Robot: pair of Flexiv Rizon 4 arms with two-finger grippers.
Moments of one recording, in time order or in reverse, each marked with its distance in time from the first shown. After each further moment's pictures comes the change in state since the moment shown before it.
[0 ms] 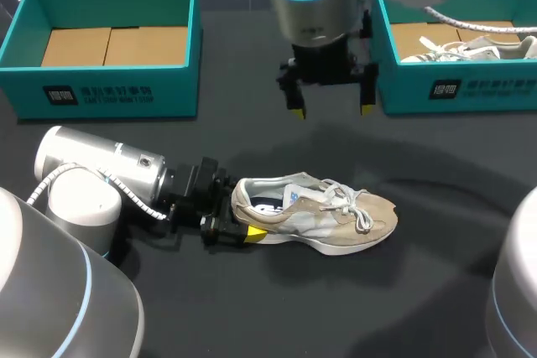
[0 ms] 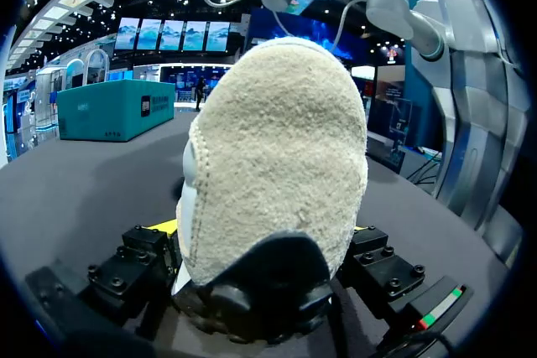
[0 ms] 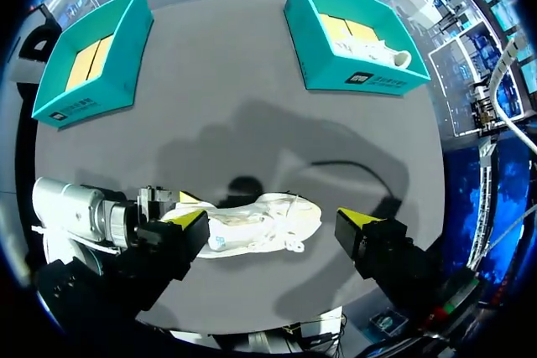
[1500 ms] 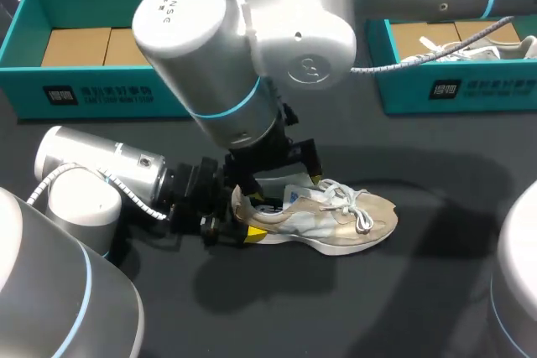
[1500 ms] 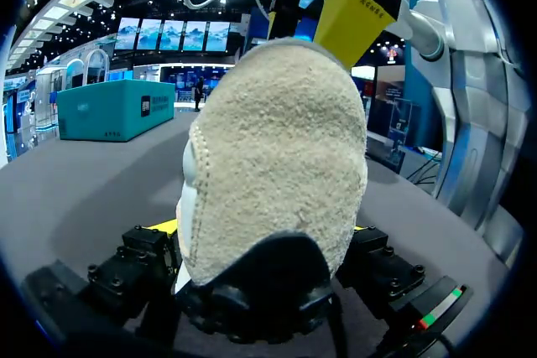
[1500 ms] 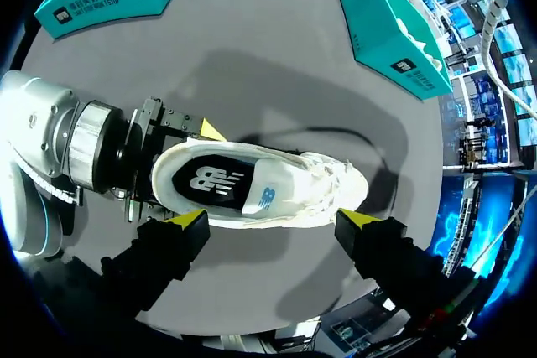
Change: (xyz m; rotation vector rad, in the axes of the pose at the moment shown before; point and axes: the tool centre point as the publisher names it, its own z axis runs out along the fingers) left arm 0.000 0.000 0.000 0.000 0.000 0.000; right arm 0.071 -0.088 0.072 0.032 -0.121 -0.213
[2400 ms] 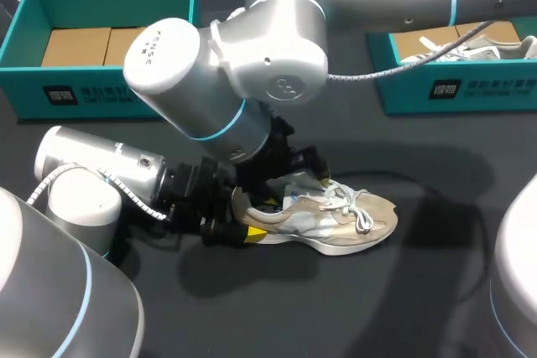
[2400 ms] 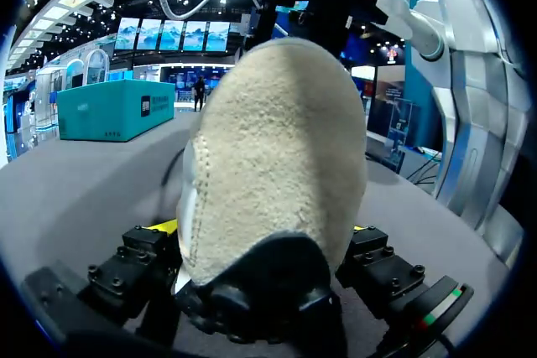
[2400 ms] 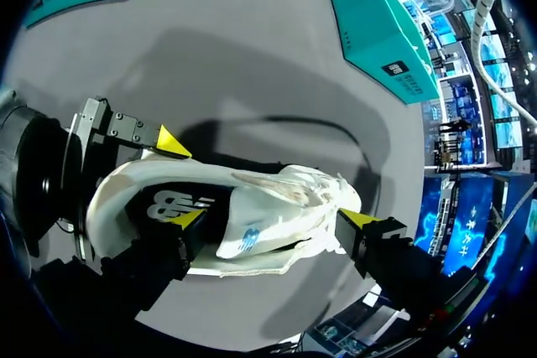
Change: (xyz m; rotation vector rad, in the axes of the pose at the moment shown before) left arm 0.000 0.000 0.000 0.000 0.000 0.000; right arm -0.011 0.015 0.049 0.004 -0.154 -0.007
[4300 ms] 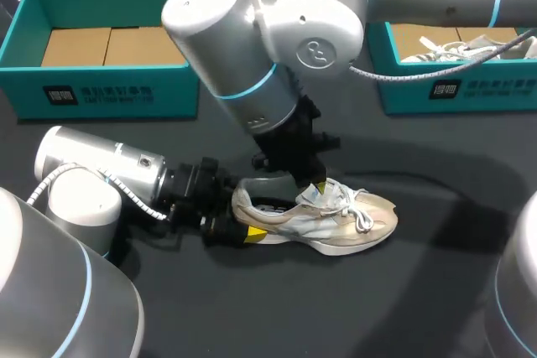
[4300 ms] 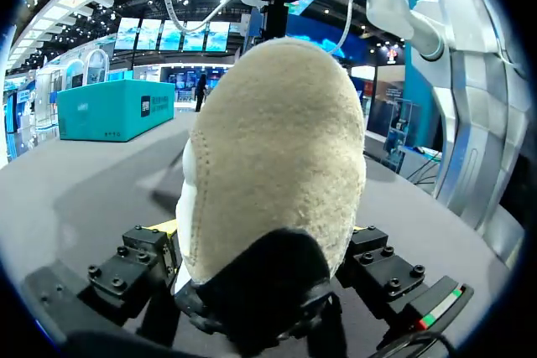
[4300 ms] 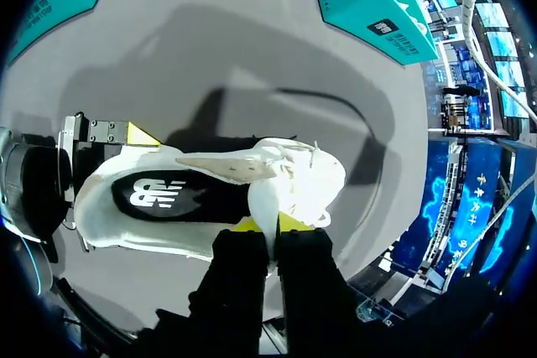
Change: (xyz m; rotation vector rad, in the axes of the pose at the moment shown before) left arm 0.000 0.000 0.000 0.000 0.000 0.000; right arm -0.033 -0.013 -0.010 0.178 0.057 0.106
